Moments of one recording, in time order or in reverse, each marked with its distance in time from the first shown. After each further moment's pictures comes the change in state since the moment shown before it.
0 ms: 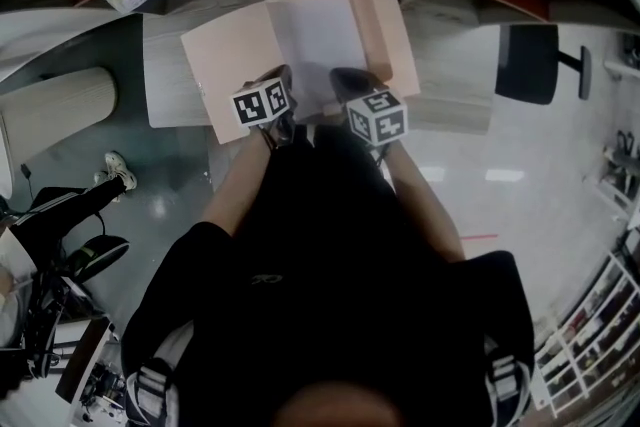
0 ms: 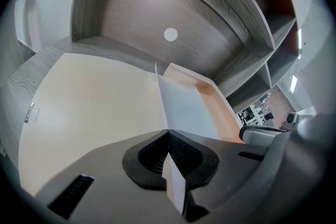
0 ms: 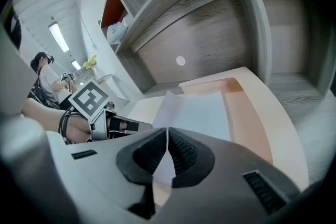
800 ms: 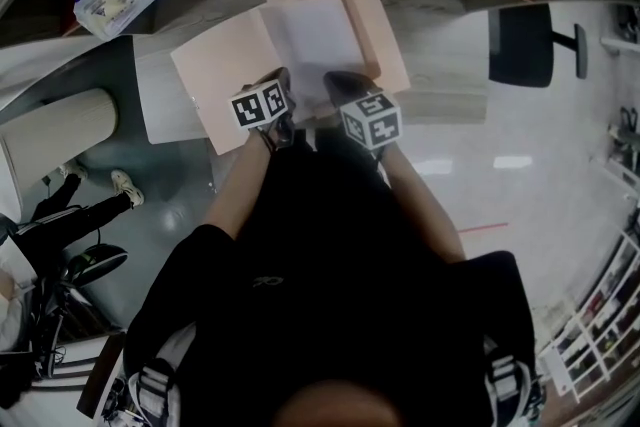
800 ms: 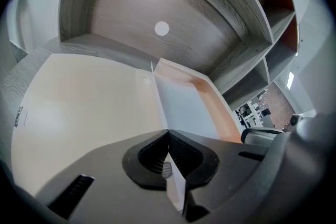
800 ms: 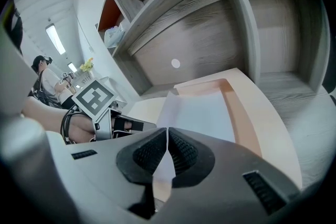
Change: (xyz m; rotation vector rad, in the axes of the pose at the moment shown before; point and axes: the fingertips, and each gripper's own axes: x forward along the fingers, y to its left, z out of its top) left arm 0.016 -0.022 0.001 0.031 0.030 -0.026; right arm -0.013 -0.010 -0.003 0.024 -0.020 -0.034
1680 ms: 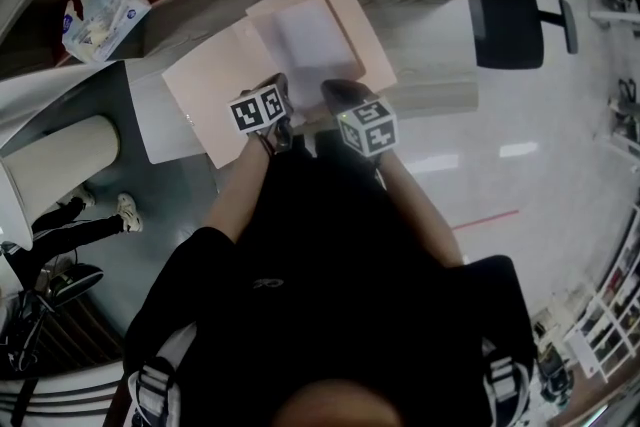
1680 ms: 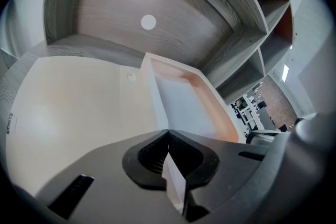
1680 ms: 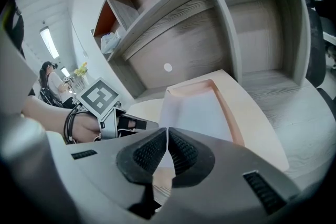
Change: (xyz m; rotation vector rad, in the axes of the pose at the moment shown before) left arm 0.013 -0.023 -0.003 0.065 0.041 -0.030; right arm -0.025 -0.010 -0.010 0.051 -0.044 -0.065
